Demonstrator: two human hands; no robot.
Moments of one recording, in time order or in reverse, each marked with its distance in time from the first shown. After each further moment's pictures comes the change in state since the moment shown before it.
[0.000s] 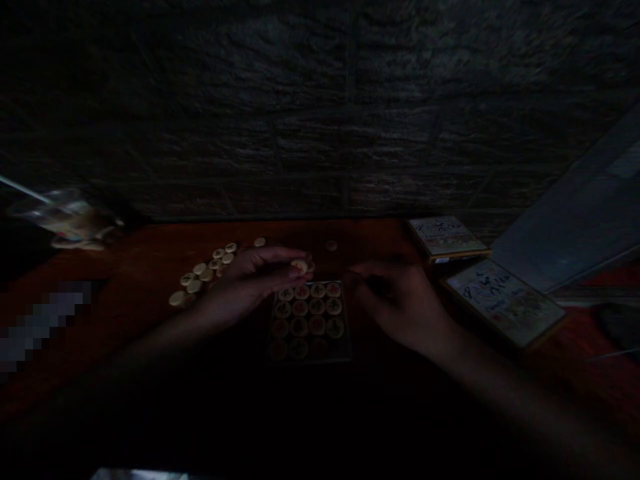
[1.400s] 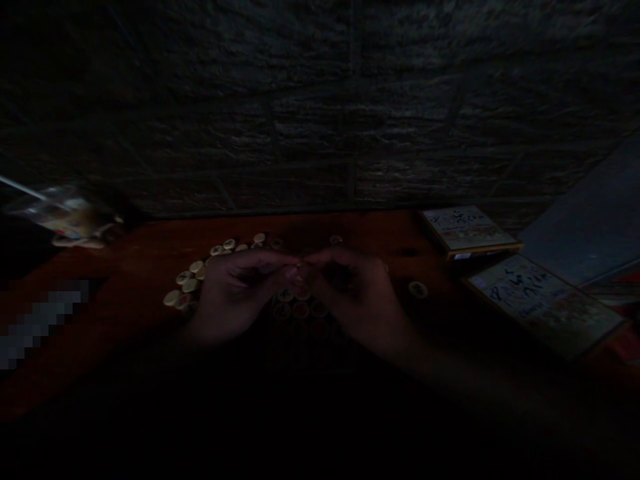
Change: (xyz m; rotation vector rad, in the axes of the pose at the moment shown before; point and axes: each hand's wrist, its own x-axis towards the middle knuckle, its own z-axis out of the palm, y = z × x) left_hand -0.007 -0.006 0.014 0.198 0.108 0.425; right_hand 0.022 -0.015 0.057 0.473 0.099 -0.030
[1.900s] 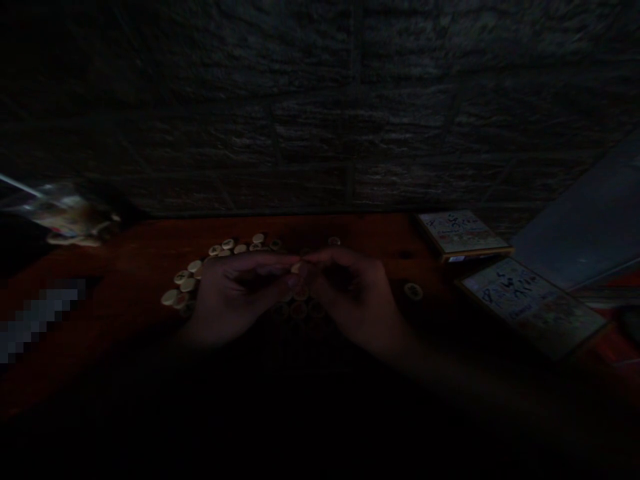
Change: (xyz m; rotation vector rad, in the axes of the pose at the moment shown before) left_hand -0.003 0.003 0.004 0.012 0.025 0.059; right_hand -0.001 -0.005 0.001 0.063 0.014 -0.013
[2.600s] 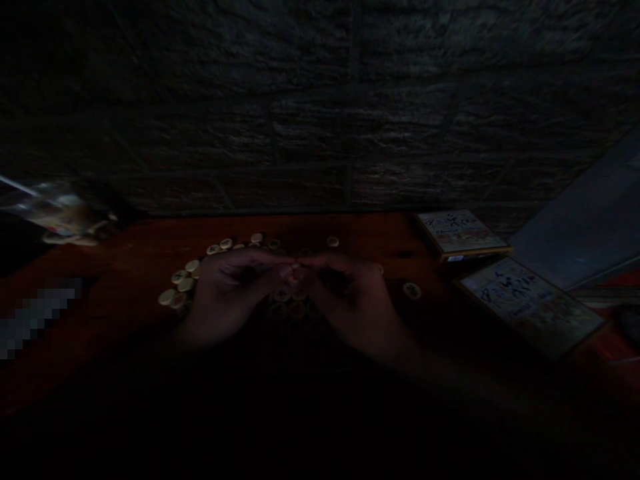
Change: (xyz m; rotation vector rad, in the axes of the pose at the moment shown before) left_hand 0.002 0.002 -0.003 -0.026 0.038 -0.099; right_hand -0.002 -0.002 0.000 -0.056 -0.036 0.004
